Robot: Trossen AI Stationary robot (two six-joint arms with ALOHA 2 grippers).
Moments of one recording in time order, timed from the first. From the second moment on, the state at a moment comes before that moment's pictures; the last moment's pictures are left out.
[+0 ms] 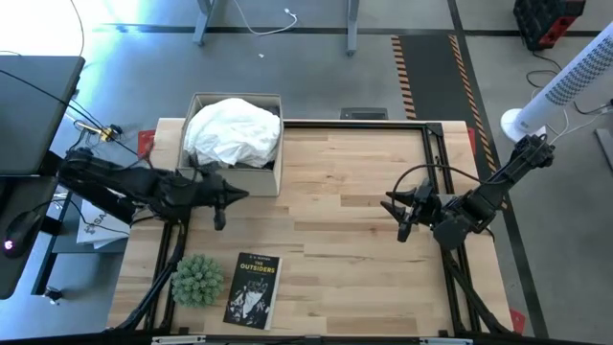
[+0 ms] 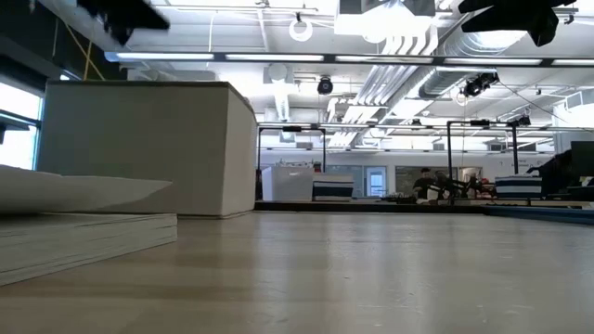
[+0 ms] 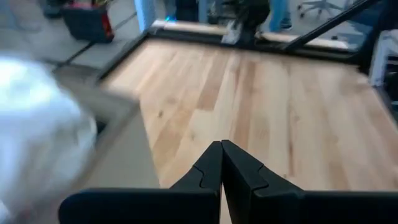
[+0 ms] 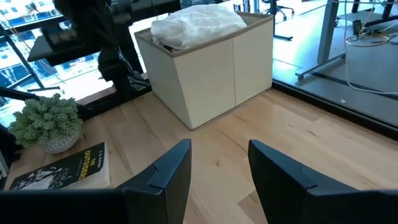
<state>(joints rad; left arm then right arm) -0.30 0.69 0.65 -0.42 -0.50 -0.25 0.69 0.89 0.72 -0.49 1.09 0.80</state>
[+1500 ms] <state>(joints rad) 0.17 1.28 1.29 -1.17 -0.28 0.22 0.69 0.89 0.72 -0.49 1.09 0.79</state>
